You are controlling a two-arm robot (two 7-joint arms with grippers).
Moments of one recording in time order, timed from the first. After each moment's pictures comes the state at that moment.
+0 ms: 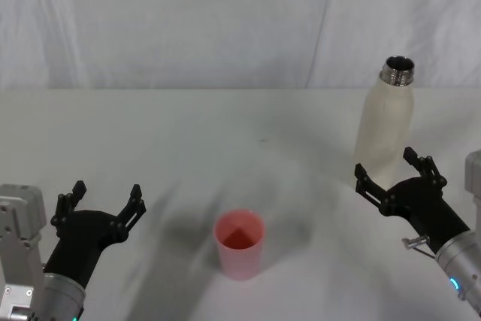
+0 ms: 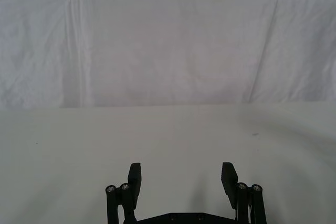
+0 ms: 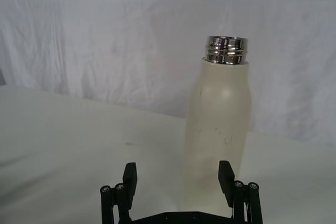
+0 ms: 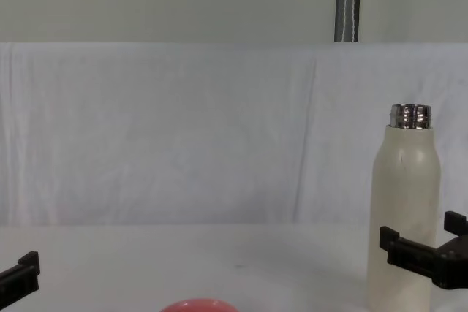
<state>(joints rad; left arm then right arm) 0.27 0.24 0.04 -1.85 -0.25 -0.02 -0.02 -0.02 0.20 -0.18 -1.65 0.15 -0.05 0.22</state>
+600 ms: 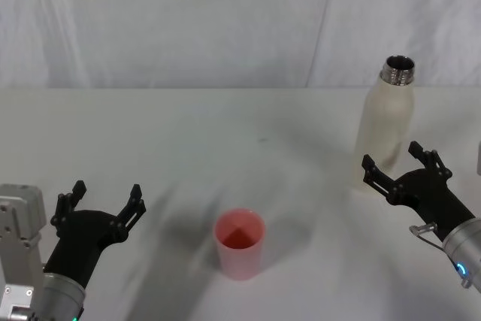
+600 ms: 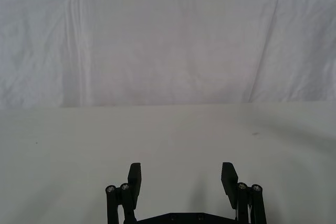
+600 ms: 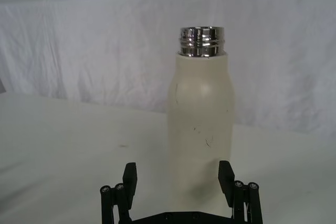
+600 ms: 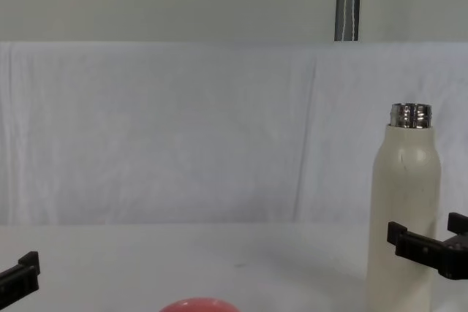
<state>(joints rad) 0.27 0.24 0.04 -1.85 -0.25 -0.02 -0.02 0.05 0.22 -0.16 -1.57 0.25 -0.03 0.27</state>
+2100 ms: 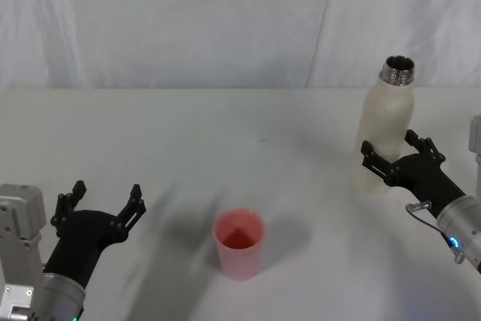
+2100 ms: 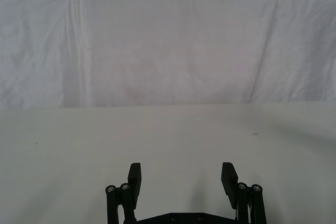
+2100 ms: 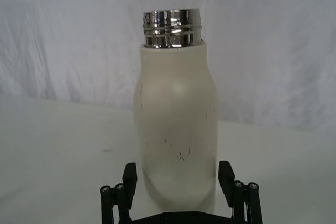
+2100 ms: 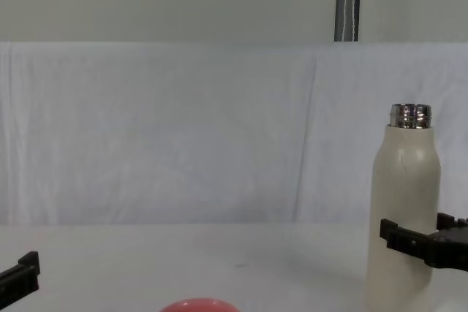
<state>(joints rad) 0.27 0.24 0.04 -1.85 -0.25 -0.02 -0.02 0.20 0.23 -0.19 -1.38 0.30 -0.04 0.28</state>
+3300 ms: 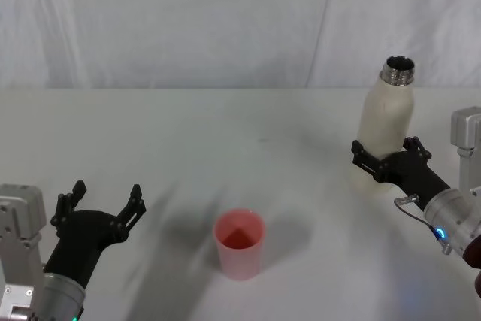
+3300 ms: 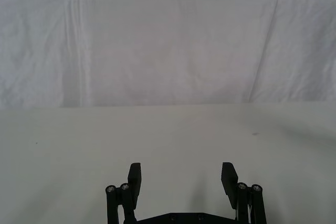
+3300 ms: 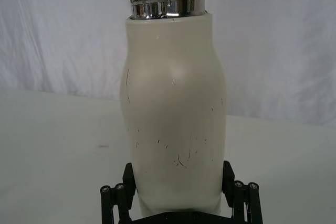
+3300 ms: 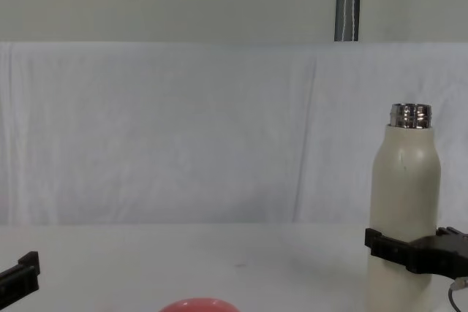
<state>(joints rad) 0.27 0.24 0.04 -1.85 -0.25 -0.02 -0.02 0.30 0.20 -0.22 -1.24 0.30 -0.06 0.30</state>
